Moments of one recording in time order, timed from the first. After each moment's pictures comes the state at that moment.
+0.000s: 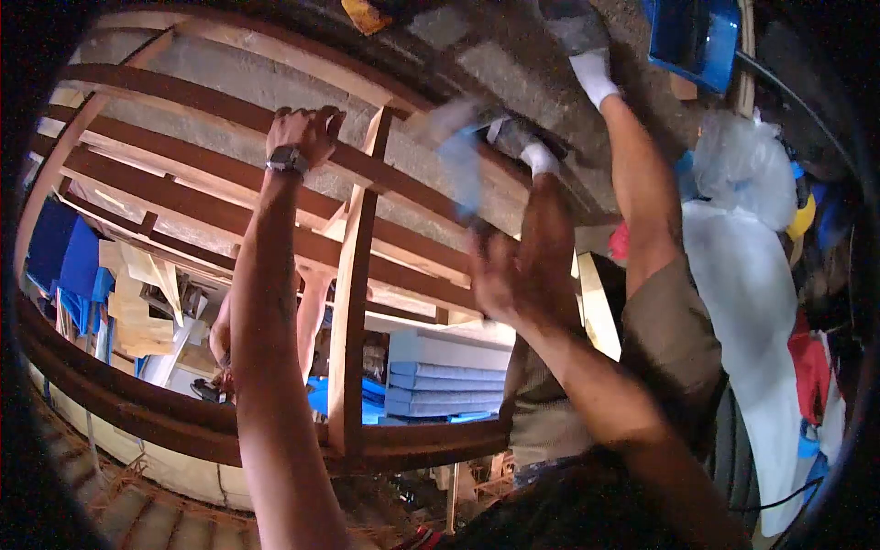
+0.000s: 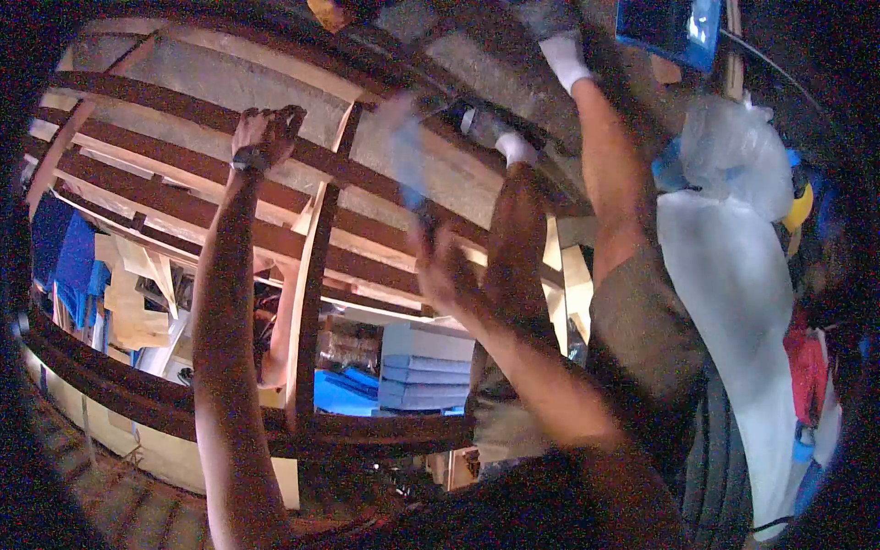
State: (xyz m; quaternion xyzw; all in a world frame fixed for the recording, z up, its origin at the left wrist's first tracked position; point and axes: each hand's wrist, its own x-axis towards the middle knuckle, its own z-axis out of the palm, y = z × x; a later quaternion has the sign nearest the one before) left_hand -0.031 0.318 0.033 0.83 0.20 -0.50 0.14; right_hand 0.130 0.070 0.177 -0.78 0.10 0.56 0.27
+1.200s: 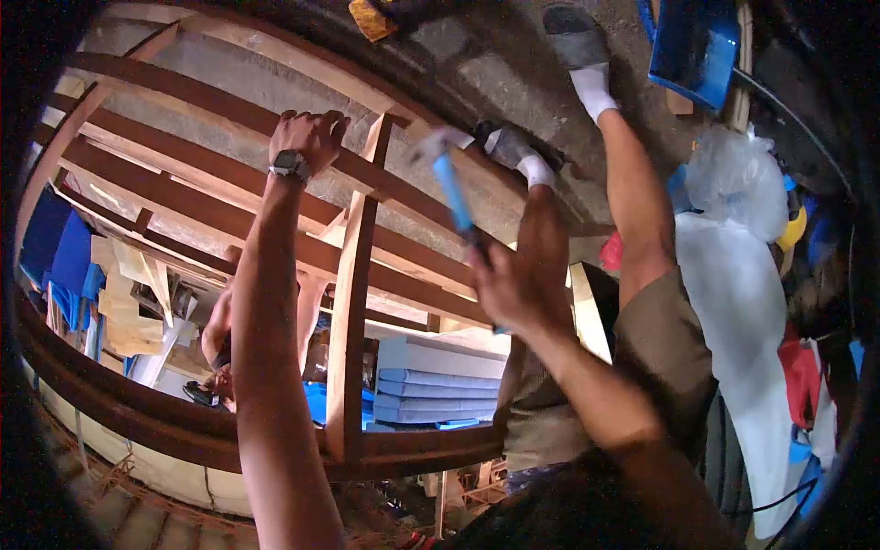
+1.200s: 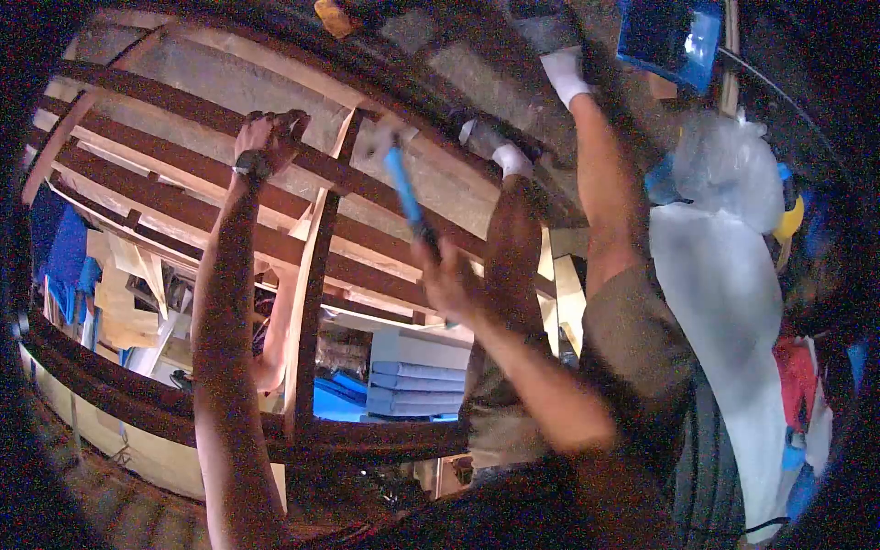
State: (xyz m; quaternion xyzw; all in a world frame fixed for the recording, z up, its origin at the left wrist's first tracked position) left_hand -0.019 0.313 0.050 0.85 0.24 -0.44 0.16; right_hand 0.147 0.075 0.185 -0.75 0.02 0.65 0.10
